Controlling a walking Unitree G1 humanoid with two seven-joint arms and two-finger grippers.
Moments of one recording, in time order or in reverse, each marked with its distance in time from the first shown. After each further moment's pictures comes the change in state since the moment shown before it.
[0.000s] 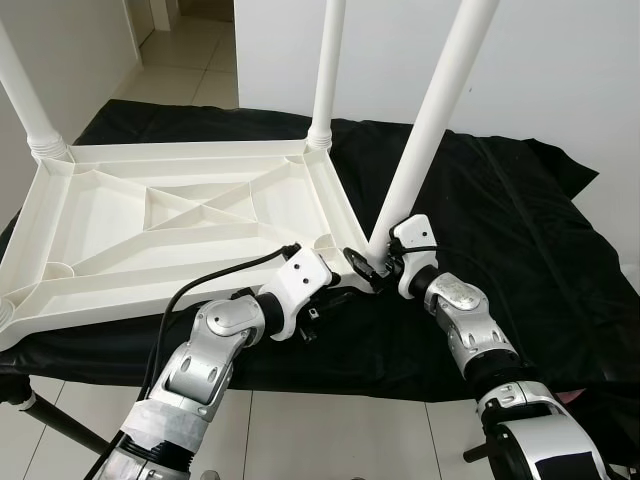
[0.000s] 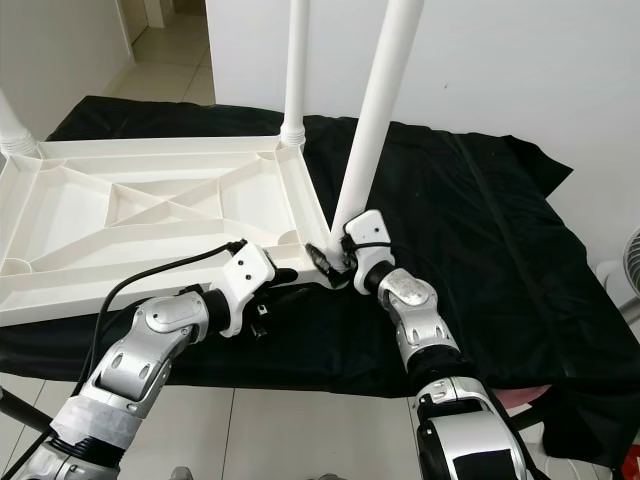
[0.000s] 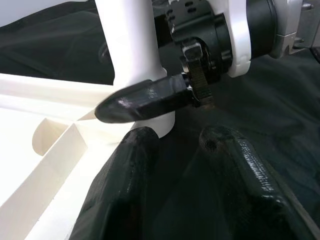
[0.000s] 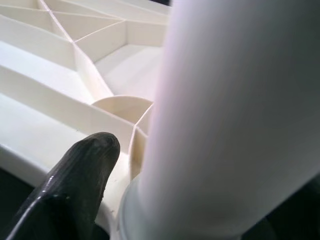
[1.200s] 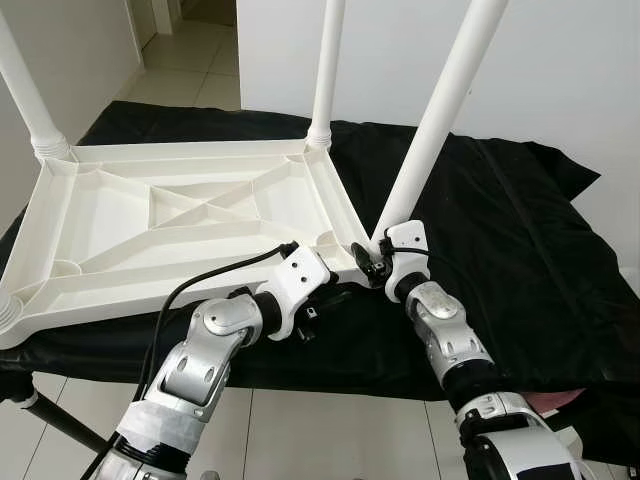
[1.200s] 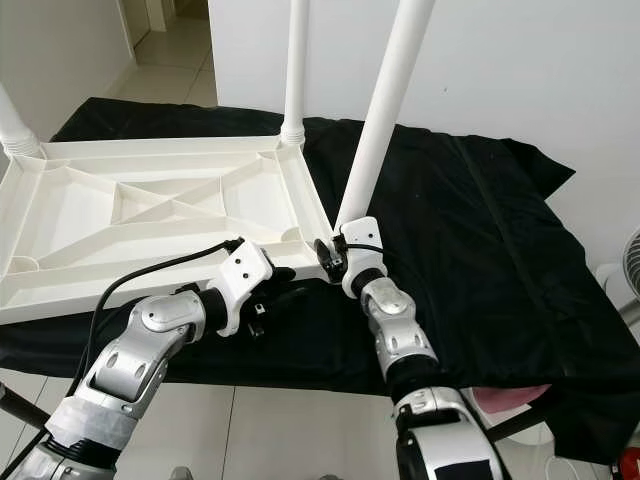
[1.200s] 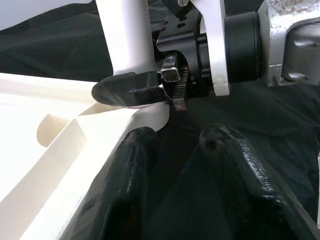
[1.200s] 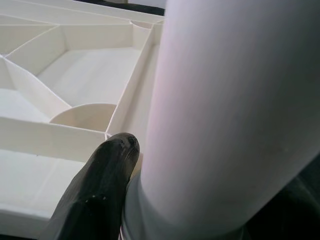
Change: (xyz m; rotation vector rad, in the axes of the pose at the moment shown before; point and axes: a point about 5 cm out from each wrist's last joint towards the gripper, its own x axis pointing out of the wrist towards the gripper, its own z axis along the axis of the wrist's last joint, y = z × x) left arm -0.003 0.001 0.003 -0.001 0.005 0.001; right arm 0.008 0.014 -0.003 0.111 0.007 -0.351
